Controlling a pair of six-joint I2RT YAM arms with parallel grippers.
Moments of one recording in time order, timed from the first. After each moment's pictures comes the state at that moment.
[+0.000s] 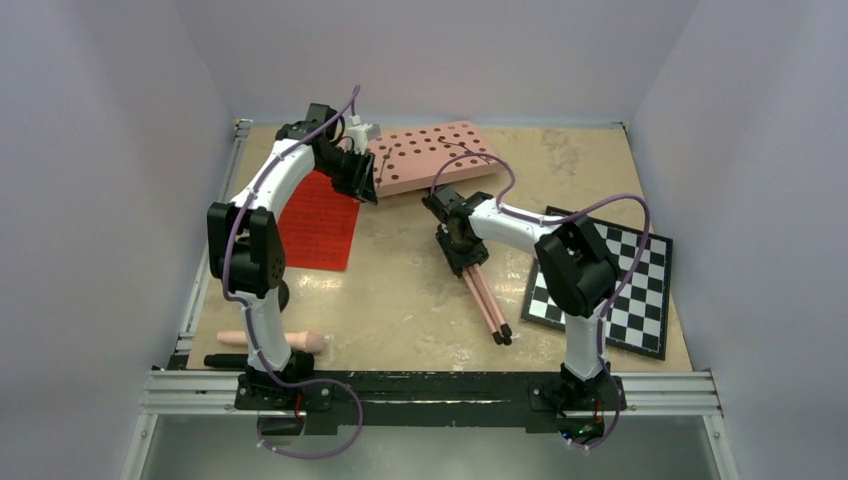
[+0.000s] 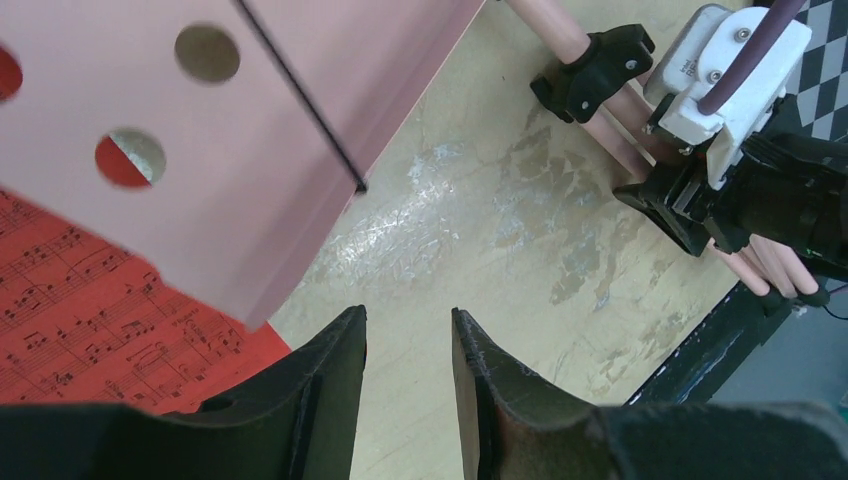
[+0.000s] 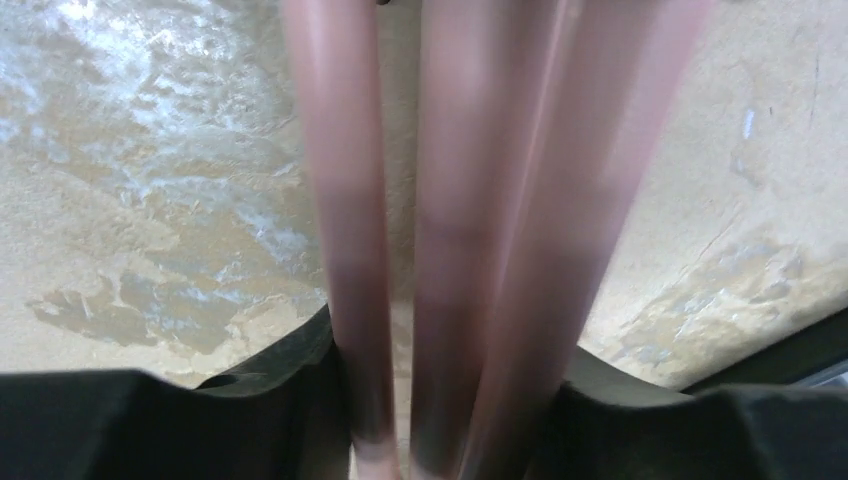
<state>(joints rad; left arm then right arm) -0.18 1.98 1.76 -0.93 0.57 0.14 0.69 1.97 1.38 -0.81 0.16 0.22</state>
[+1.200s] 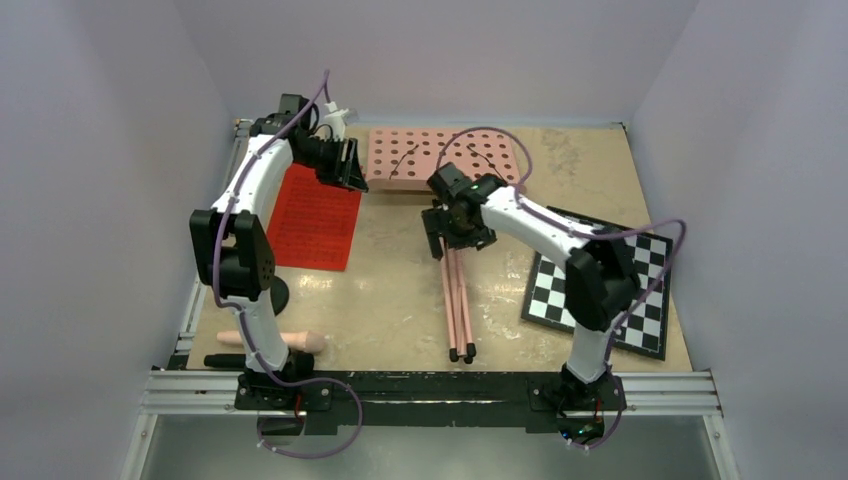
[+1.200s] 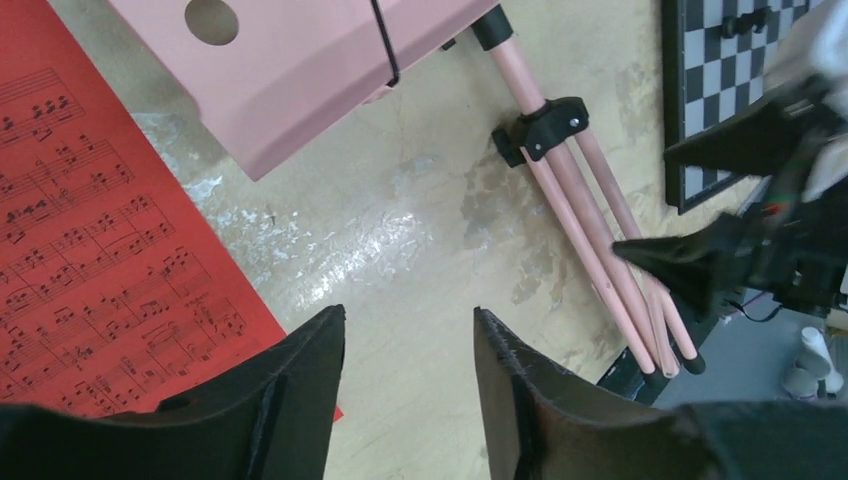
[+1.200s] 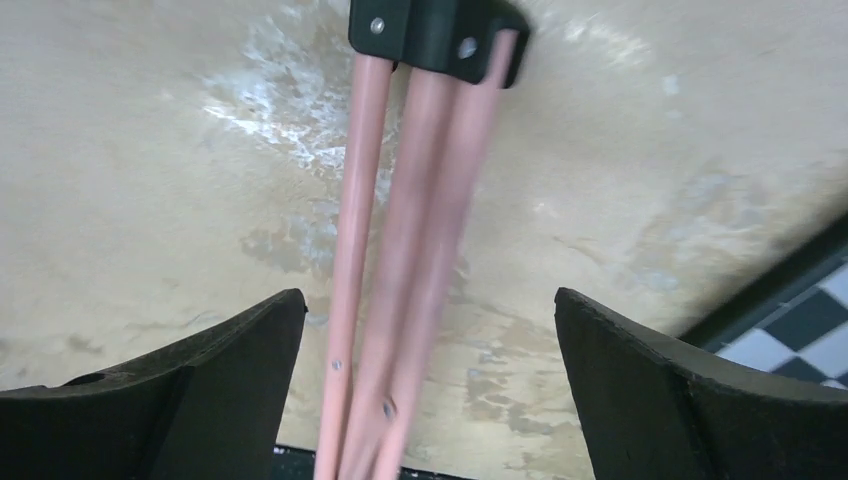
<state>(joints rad) -0.09 1.95 1.79 -0.95 0.68 0.11 0.71 1.89 1.52 -0.93 0.16 0.45</state>
